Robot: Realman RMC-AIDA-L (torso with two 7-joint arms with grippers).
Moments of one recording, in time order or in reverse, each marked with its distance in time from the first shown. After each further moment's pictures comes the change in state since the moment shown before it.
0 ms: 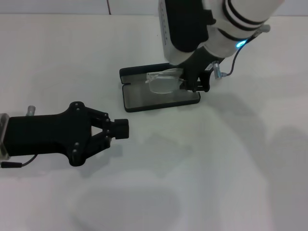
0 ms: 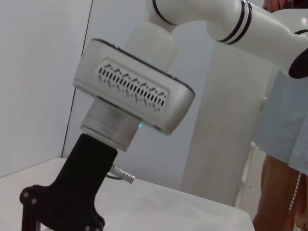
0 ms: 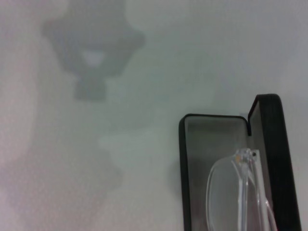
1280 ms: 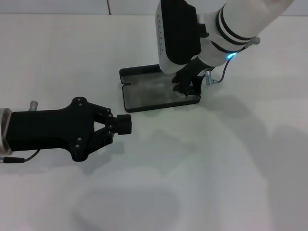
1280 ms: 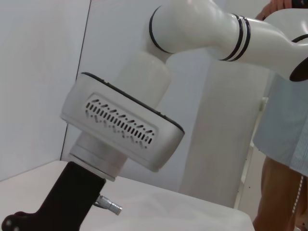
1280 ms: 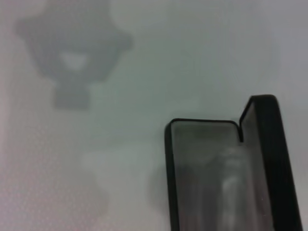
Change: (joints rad) left arm -0.017 -0.002 -0.002 0.003 -0.002 -0.004 -0.009; right arm -0.001 0.000 -0.122 0.101 0.100 0.191 0.003
